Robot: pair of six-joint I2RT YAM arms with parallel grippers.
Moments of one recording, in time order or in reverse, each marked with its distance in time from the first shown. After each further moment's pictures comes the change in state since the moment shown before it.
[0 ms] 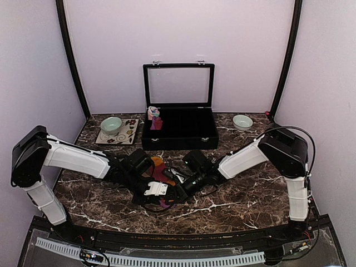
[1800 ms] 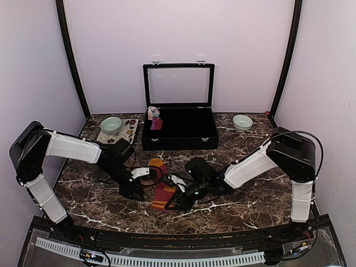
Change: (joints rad) left arm 0.290 0.018 0.021 -0.225 0.254 -0.182; right arm 0.087 -0.095 -0.152 0.194 0.153 -0.202
